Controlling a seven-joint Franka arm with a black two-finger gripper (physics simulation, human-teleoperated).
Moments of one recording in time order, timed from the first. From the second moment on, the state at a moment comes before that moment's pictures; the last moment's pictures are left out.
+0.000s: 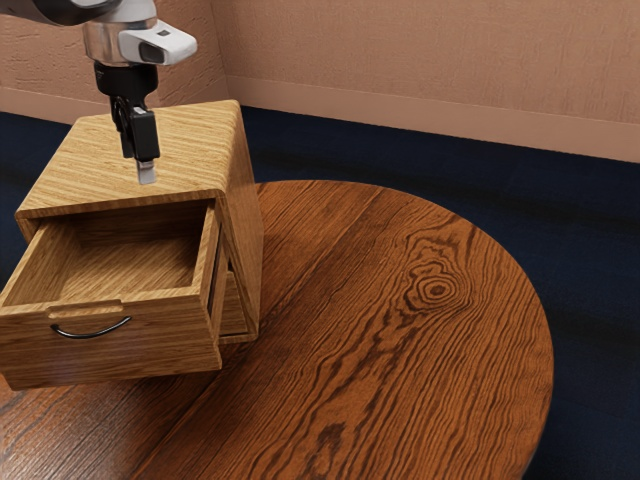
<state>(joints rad) -0.02 -0.08 -0.02 -1.55 0.09 1.33 0.55</state>
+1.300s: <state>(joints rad) 0.32 -0.91 -0.17 -2.43 -0.15 1.18 0.29</state>
